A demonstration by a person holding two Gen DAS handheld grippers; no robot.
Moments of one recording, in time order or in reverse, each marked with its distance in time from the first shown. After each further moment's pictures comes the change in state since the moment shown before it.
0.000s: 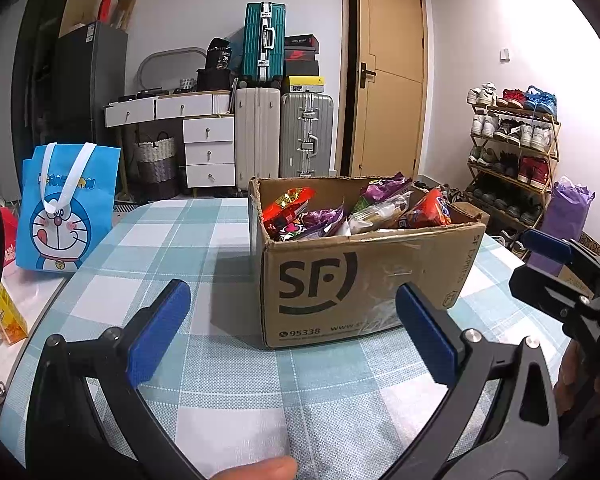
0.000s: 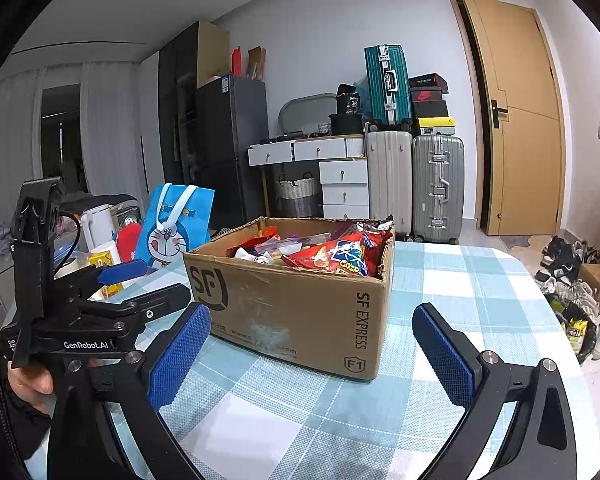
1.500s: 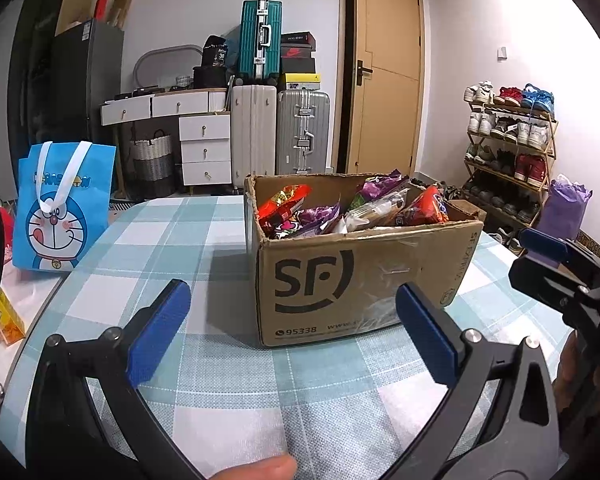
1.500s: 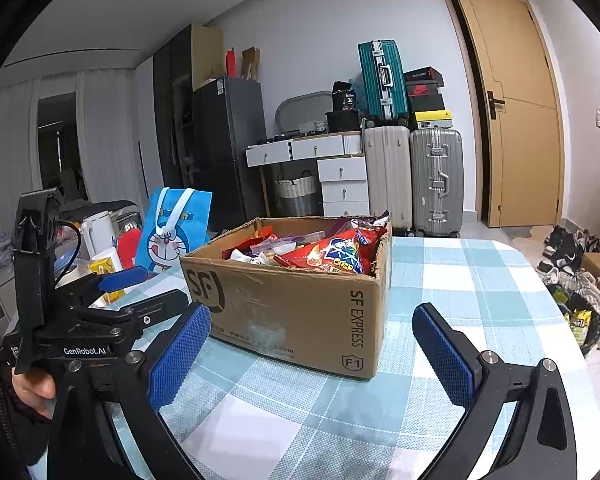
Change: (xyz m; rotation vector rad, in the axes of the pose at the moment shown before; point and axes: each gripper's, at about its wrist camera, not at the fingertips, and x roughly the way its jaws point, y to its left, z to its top) left arm 0.003 0.000 0.001 0.005 0.012 -0.011; right arm 0.001 -0.004 0.000 0.036 0.005 0.002
